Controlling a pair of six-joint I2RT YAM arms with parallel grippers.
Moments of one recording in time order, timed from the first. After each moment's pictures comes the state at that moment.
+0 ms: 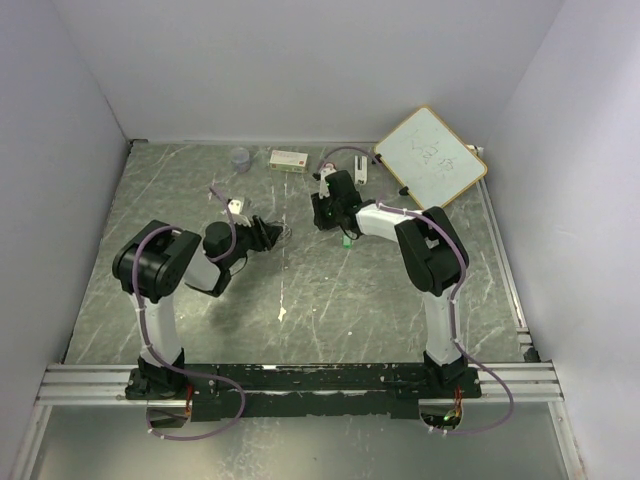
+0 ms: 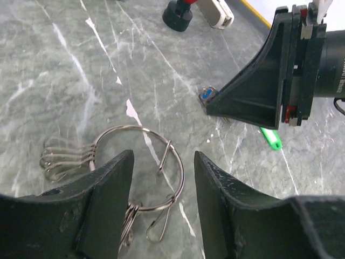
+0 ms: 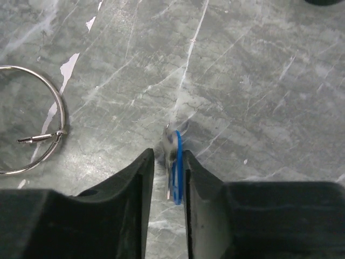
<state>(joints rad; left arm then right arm) -0.38 1.96 0.56 1.28 0.24 -0.42 0.51 2.10 1.35 0.01 -0.09 0.11</state>
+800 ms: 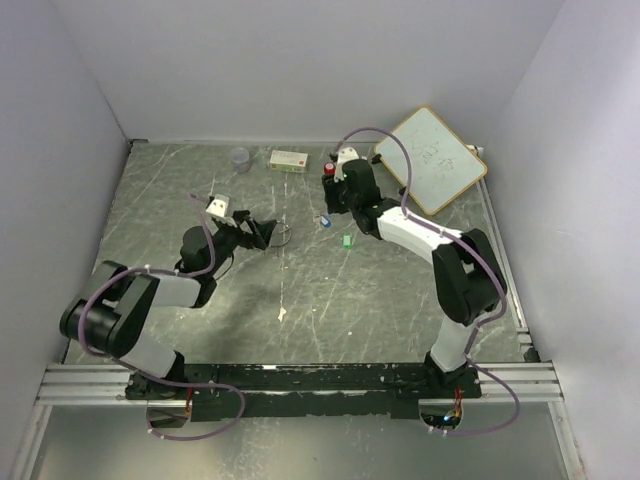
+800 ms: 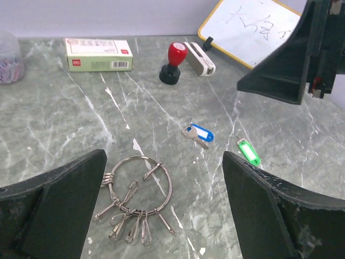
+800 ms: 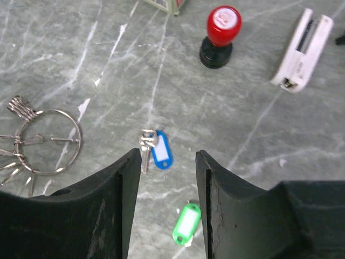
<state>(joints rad) -0.38 1.56 0.40 1.18 0.18 -0.28 0.51 1.81 1.23 0.06 0.07 0.06</state>
